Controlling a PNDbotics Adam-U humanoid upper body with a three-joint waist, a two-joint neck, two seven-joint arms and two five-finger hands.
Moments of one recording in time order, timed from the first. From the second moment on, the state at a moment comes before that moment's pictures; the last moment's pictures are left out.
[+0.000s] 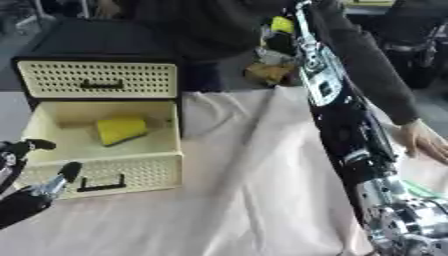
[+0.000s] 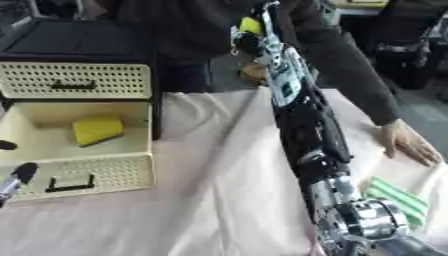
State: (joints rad) left arm -0.18 0.39 -0.09 -1.88 -0.97 0.03 -0.28; right arm -1.03 -0.13 -0.28 -0.91 0.92 -0.13 -0.09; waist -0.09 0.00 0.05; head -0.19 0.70
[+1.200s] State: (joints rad) left arm -0.19 0.39 -0.09 -1.88 -0.97 0.03 -0.27; right arm -0.93 0.25 -0.04 -0.98 0.99 -0.44 0.02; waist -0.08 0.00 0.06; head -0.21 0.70
